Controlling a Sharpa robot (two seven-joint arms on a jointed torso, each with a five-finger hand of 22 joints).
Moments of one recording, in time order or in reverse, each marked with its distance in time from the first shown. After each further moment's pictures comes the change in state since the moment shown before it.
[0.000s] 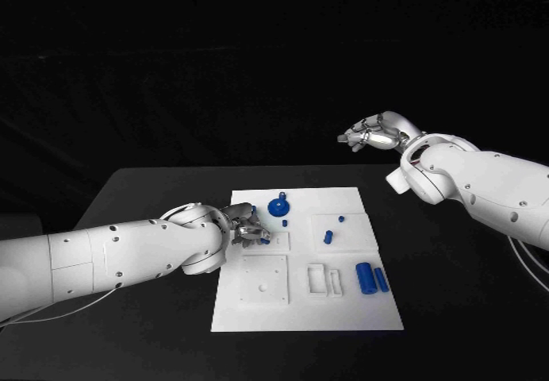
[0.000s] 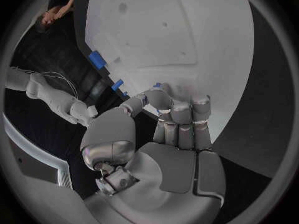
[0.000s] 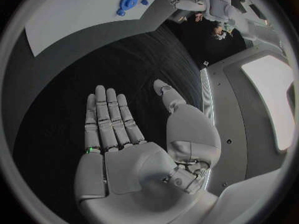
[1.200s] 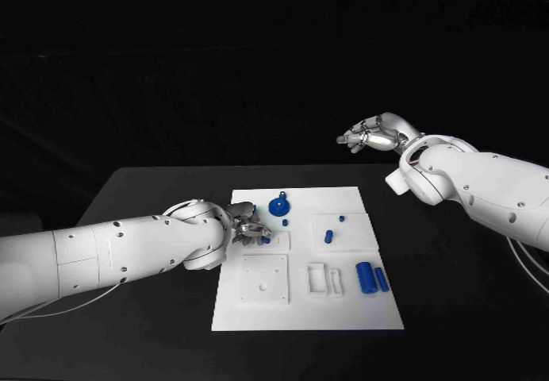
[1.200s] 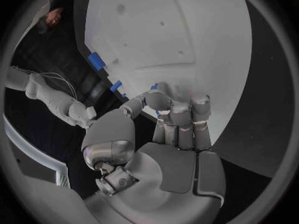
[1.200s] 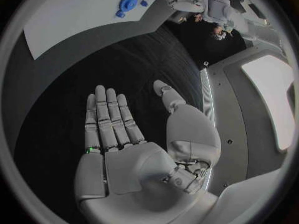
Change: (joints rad) left arm 0.005 0.017 0.003 -0.030 0.004 0.046 0.000; left_hand -0.060 0.062 -0.007 0.021 0.017 0.053 -0.028 0.016 -0.003 -0.001 -0.001 0.026 0.008 0.012 -0.014 0.019 -0.012 0.001 0.000 0.000 0.008 -0.012; right arm -0.005 0.007 0.000 -0.005 0.000 0.006 -0.001; right_hand 0.000 0.000 0.003 0.003 0.000 0.000 0.000 0.000 -0.002 0.000 0.000 -0.004 -0.004 0.000 0.000 0.000 -0.001 0.000 0.000 0.000 0.000 0.002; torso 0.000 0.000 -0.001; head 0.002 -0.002
